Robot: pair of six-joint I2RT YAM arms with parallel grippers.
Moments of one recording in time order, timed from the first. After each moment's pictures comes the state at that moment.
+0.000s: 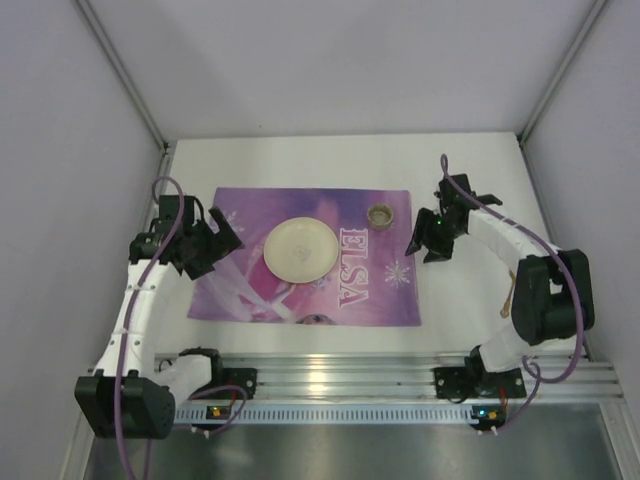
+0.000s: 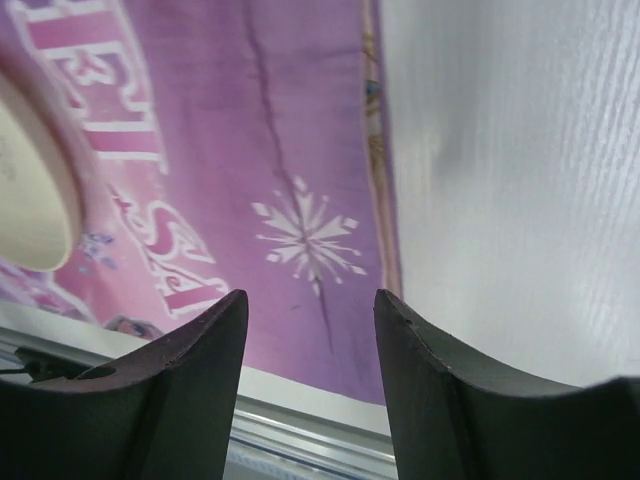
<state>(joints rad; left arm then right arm) 0.00 1.05 1.03 -0.93 0.08 -0.62 0.22 1.51 1.09 -0.72 -0.26 0.49</state>
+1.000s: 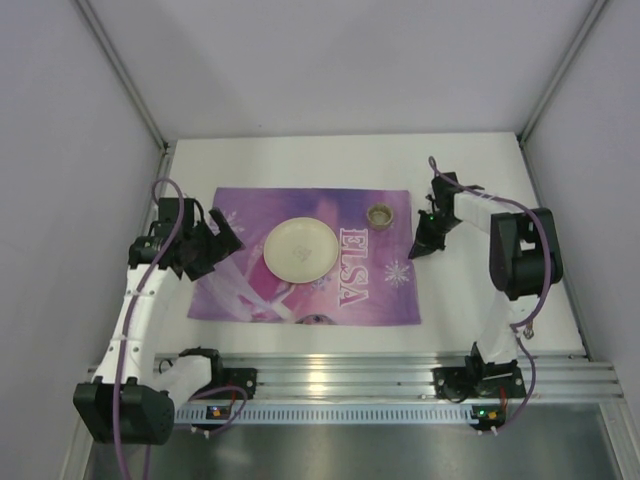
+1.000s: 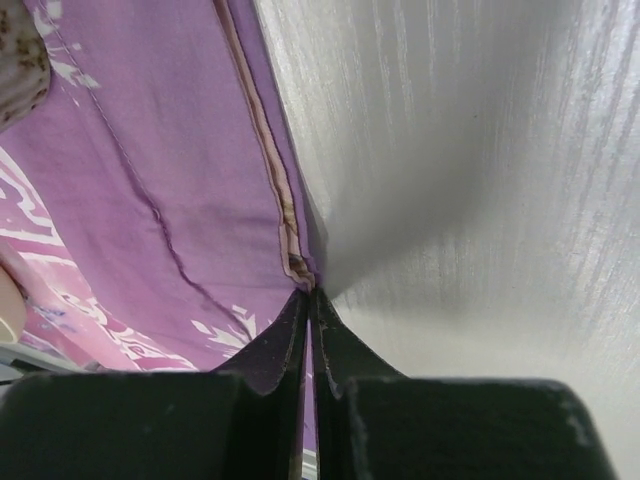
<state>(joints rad) -0.02 1.03 1.02 -0.92 0.09 -0.62 0.15 1.90 1.23 -0.70 -0.30 0.42</state>
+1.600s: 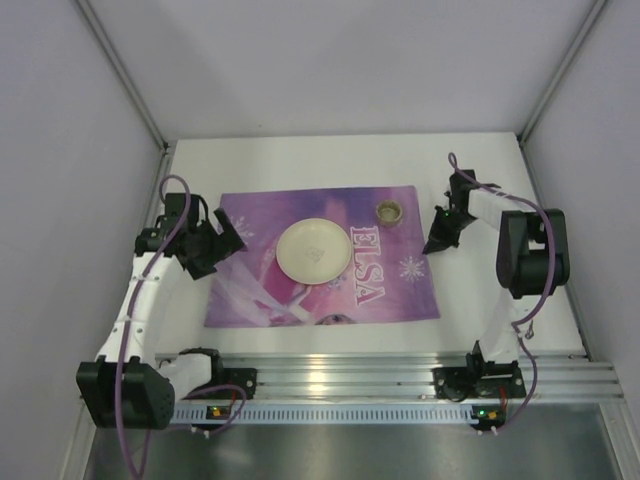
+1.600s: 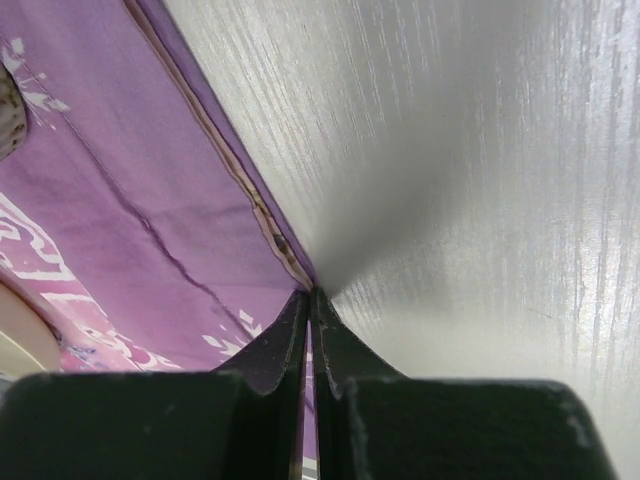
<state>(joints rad) -0.02 1.11 1.02 -0.91 0.09 -0.60 0.04 1.90 1.24 -0.71 -0.27 0.42</state>
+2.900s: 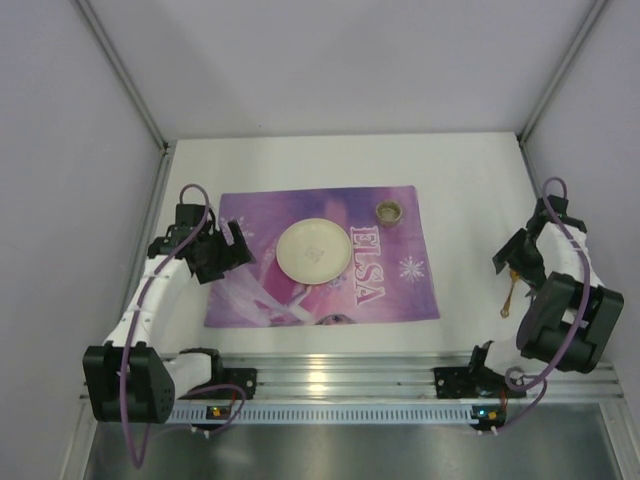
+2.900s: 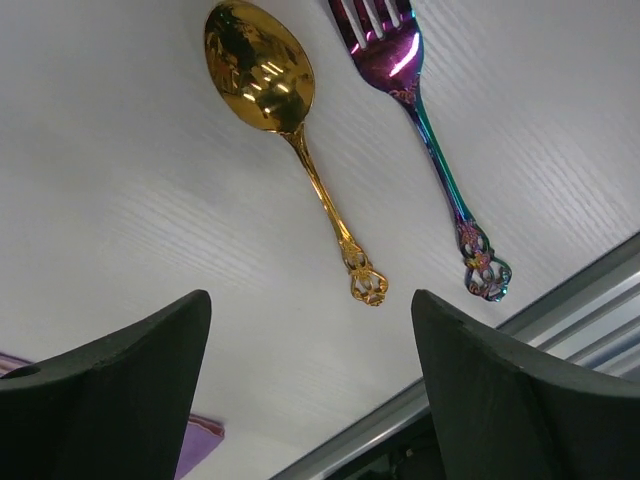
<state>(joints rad) -0.03 1.15 0.87 -0.75 0.17 -0.45 -0.39 1.40 0.98 -0.92 0.19 0.44</state>
